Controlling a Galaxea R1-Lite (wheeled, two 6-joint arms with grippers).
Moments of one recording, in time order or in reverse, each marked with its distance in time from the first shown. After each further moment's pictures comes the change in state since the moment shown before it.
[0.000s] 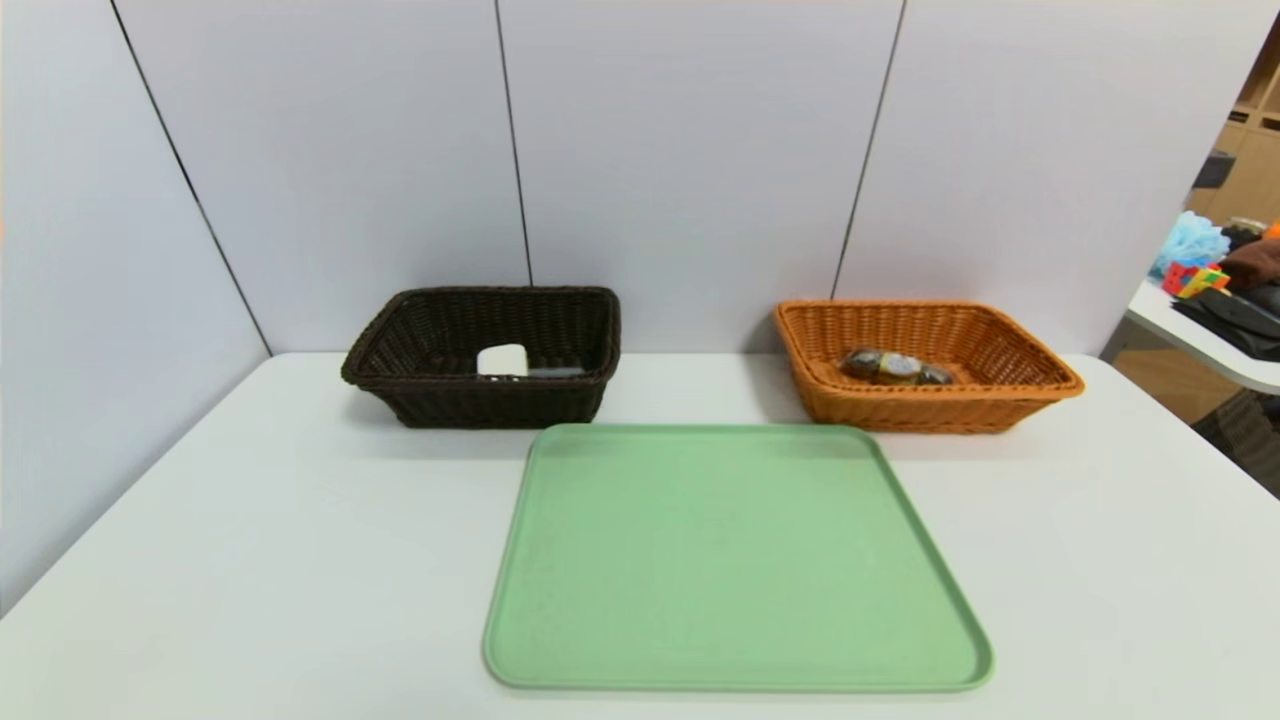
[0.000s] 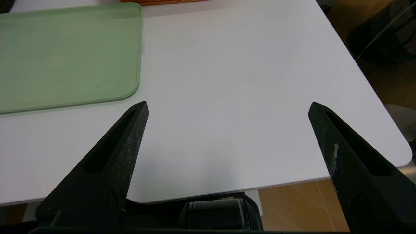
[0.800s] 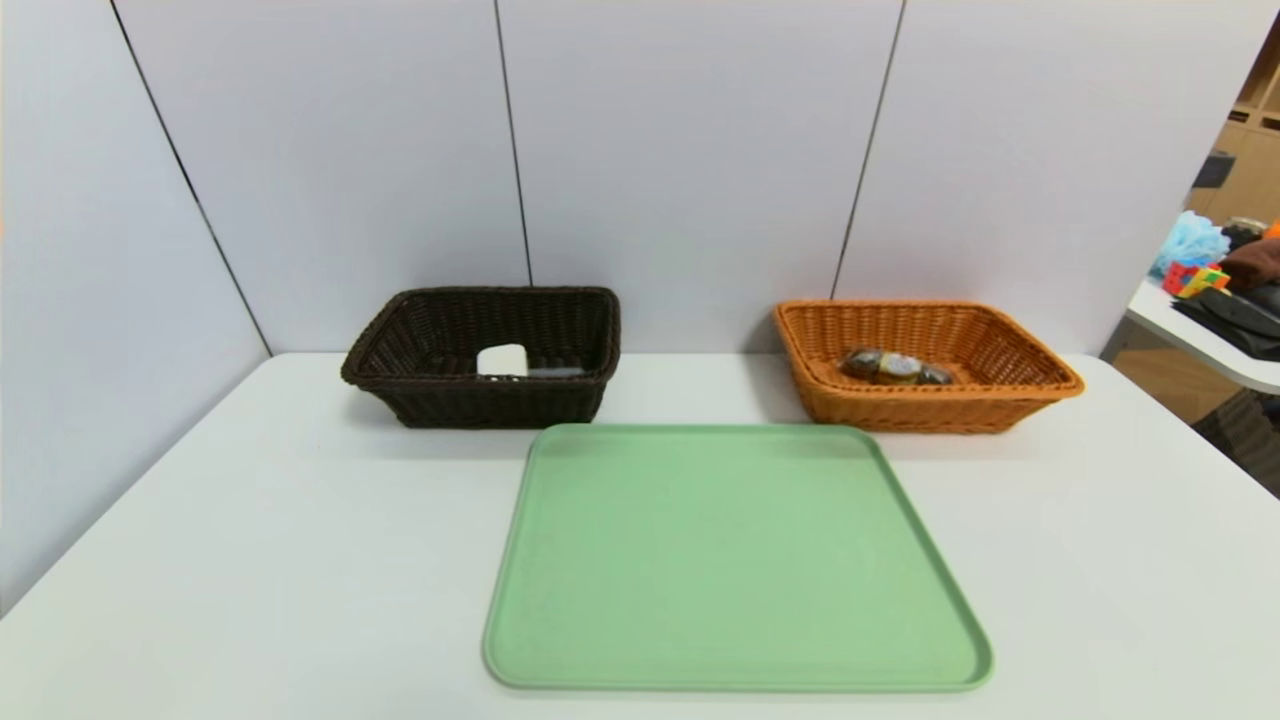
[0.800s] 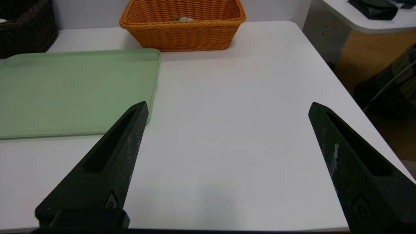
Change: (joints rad) left arm -0.003 -0.069 0.067 -0.006 -0.073 0.016; right arm 0.048 -0.143 0.179 -0.263 0.001 -0.028
